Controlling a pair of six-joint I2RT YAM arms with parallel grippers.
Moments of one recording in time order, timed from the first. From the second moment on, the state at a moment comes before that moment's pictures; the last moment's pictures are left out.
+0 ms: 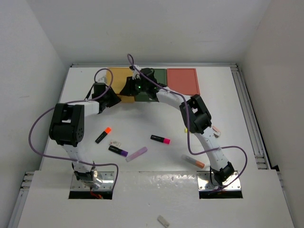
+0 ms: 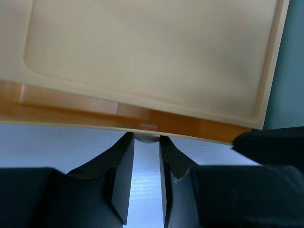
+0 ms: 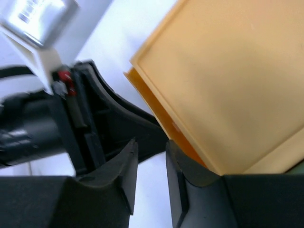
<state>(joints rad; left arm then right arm) -0.07 1.81 0.96 0.21 0.15 -0.56 0.64 2.46 1.93 0.14 -0.49 0.45</state>
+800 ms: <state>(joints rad) -0.09 1.64 0.85 0.09 0.17 -0.56 0.64 2.41 1.94 0.15 -0.41 0.39</state>
